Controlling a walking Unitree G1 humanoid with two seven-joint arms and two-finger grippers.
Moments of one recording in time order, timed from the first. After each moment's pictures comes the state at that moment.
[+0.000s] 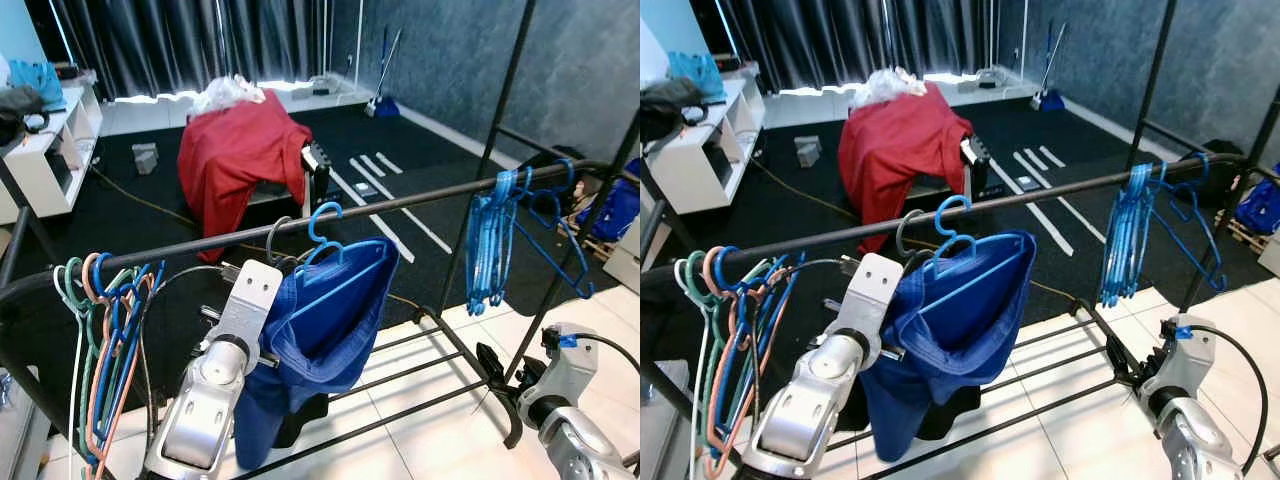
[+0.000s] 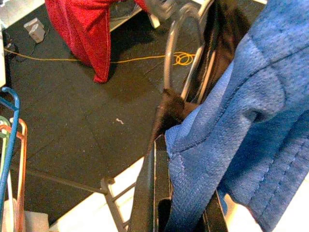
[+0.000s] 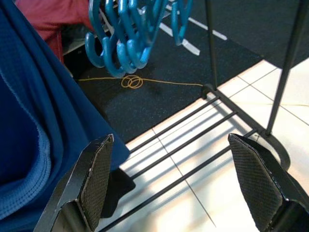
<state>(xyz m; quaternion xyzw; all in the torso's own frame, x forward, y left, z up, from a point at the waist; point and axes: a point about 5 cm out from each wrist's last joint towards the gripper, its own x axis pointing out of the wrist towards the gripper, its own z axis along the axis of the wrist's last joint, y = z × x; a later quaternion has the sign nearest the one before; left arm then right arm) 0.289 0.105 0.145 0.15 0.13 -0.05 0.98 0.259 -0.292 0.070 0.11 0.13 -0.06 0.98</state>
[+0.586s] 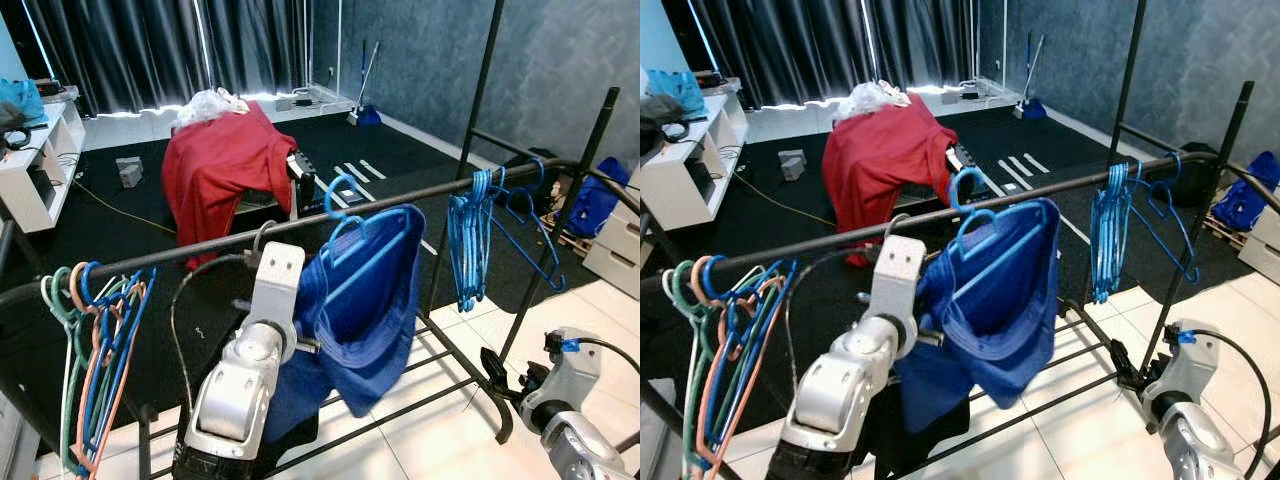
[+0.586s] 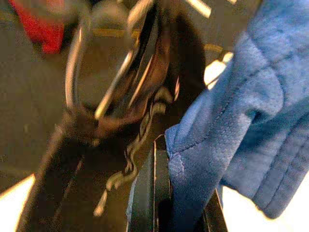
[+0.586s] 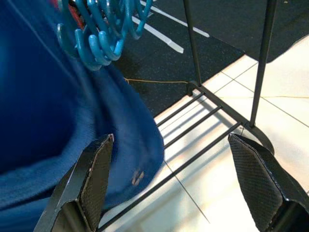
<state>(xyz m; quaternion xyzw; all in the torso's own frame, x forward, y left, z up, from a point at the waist) 0.303 0.072 0.139 0.03 0.22 -0.05 0.97 0.255 -0.297 0.067 0.11 0.14 -0.09 0.98</state>
